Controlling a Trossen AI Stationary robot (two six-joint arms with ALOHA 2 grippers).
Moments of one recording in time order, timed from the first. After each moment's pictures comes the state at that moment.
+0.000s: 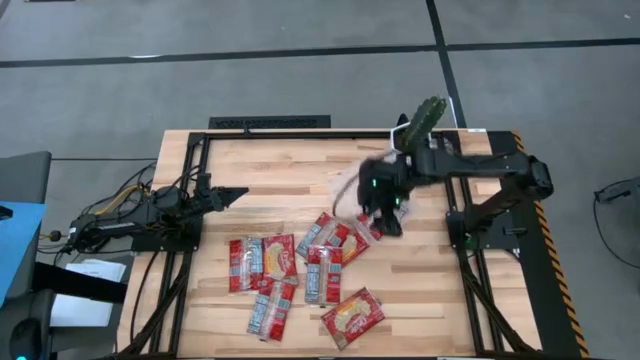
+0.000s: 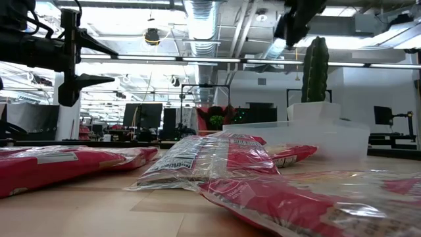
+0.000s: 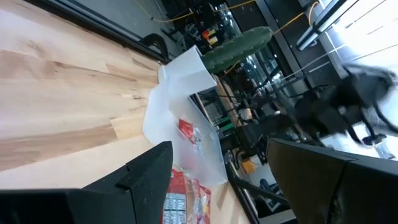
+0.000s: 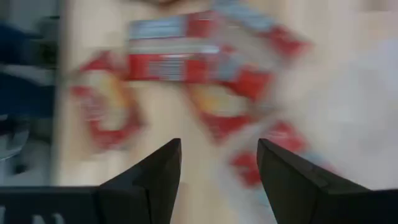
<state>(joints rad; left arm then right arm) 0.15 0.01 0.03 0.06 -0.27 -1.03 -0.03 1.48 1.42 -1.08 -0.30 0.02</state>
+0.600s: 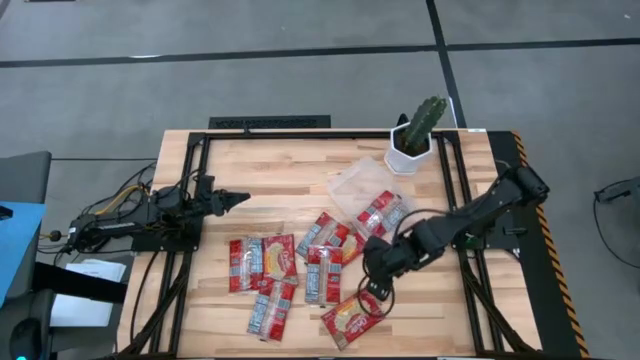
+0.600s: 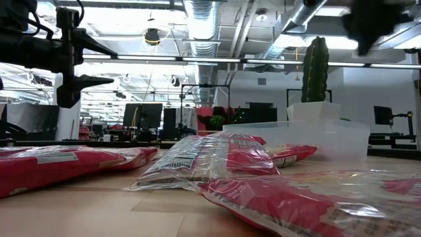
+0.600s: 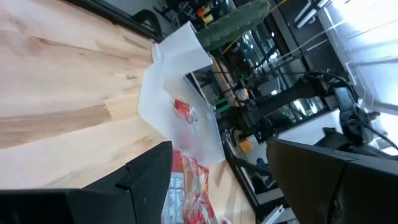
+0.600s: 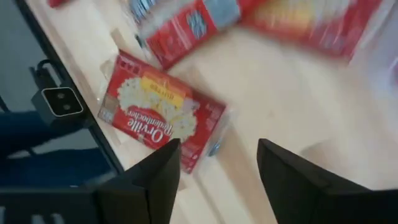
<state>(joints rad) 0.15 0.01 0.03 0.03 -0.18 -1.03 0.47 1.56 1.26 -0.86 -0.03 1.10</state>
